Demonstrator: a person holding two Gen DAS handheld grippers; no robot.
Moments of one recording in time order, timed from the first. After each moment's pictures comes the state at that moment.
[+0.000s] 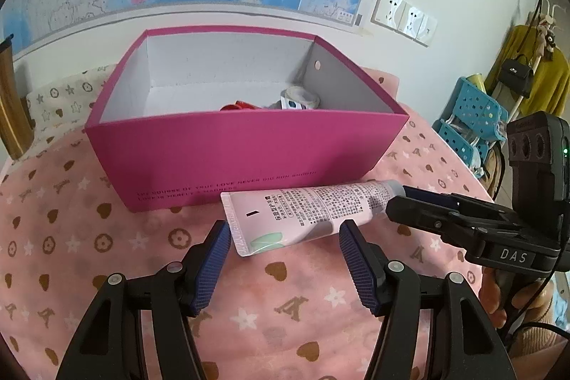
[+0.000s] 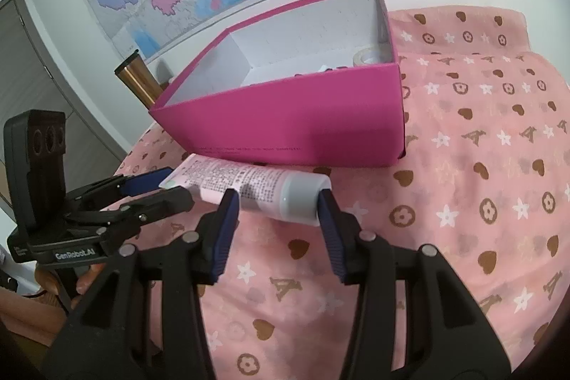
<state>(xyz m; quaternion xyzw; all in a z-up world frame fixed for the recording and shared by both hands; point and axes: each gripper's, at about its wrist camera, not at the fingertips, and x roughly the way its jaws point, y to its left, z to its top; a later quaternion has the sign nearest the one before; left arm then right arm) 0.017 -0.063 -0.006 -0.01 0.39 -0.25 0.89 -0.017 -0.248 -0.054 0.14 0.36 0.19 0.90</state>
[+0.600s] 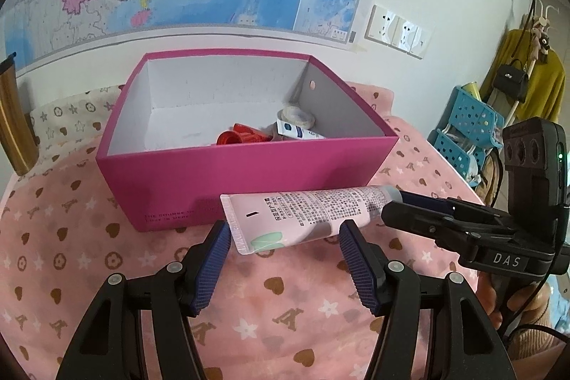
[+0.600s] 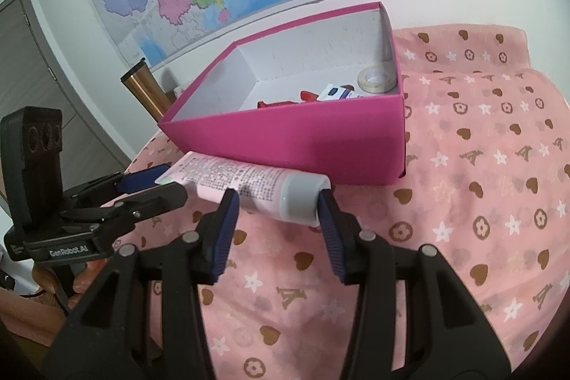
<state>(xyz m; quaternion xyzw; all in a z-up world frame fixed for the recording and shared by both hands) 0.016 -0.061 0.012 -0.01 0.36 -0.25 0.90 -0.019 -0.247 -0.042 0.13 0.34 0.19 0.91</state>
